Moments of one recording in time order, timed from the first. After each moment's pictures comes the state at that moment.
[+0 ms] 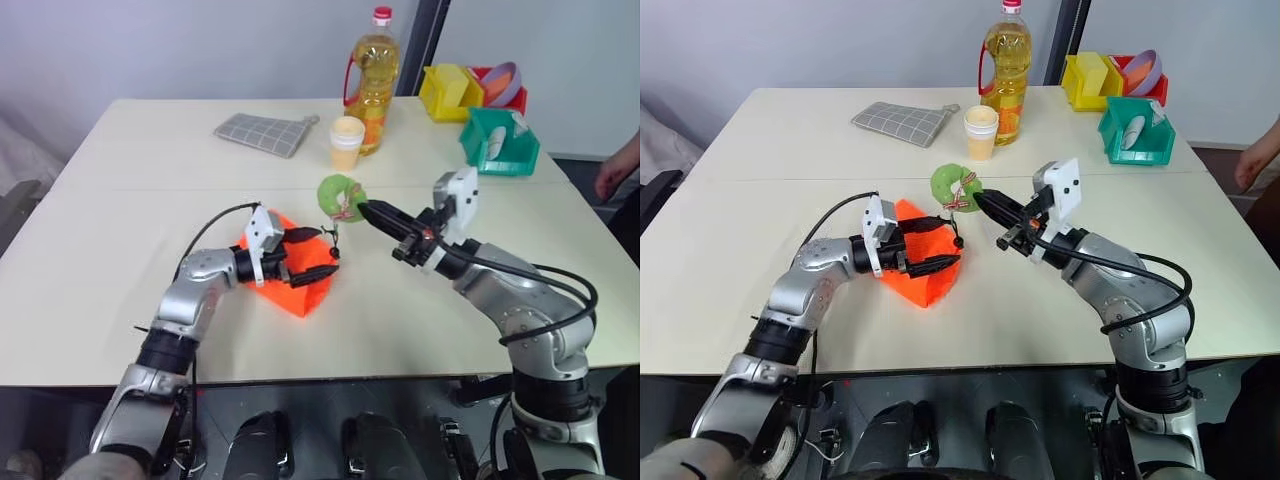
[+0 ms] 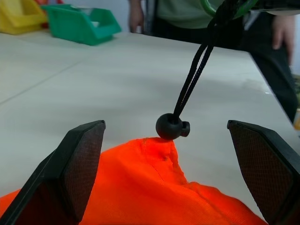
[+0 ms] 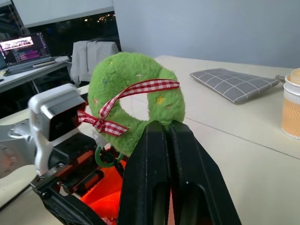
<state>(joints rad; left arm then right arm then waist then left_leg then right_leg) -0.58 0.36 -0.14 0.29 -0.38 0.18 -1.11 -0.40 -0.38 -0.10 -0.47 0.67 0.75 0.48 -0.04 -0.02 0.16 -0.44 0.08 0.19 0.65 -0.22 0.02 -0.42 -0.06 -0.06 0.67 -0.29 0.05</state>
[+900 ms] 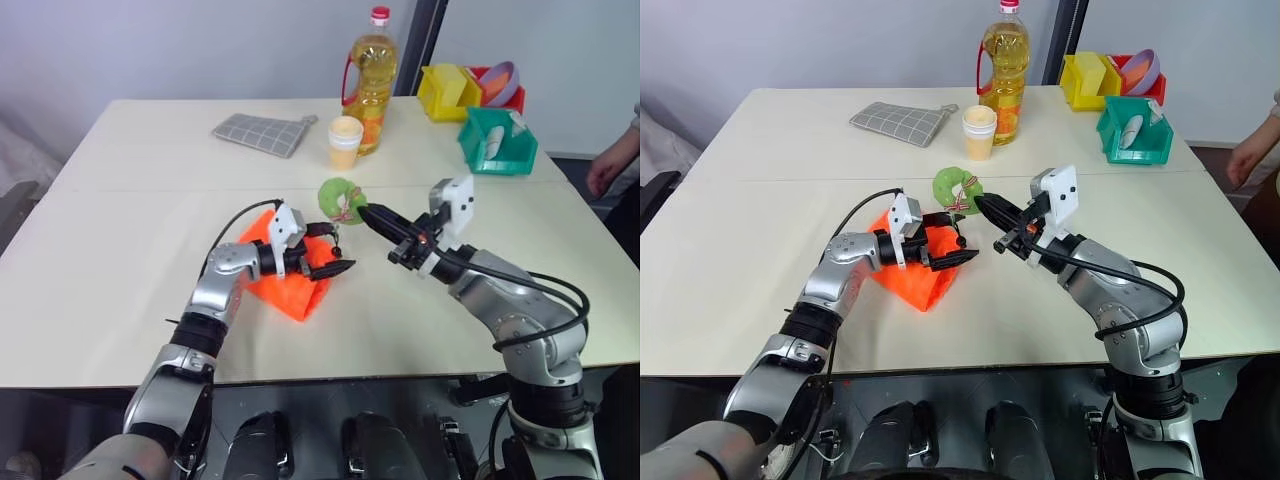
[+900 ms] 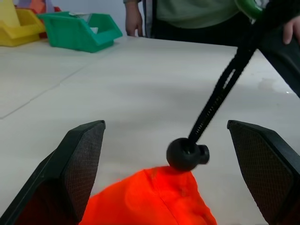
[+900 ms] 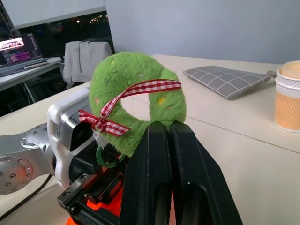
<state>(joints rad) -0.66 0.23 -0.14 0.47 -0.26 0.01 -1.06 -0.37 -0.38 -0.07 -0.47 0.65 0.71 0.45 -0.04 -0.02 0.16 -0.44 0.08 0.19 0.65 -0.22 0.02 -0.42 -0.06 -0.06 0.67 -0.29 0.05</state>
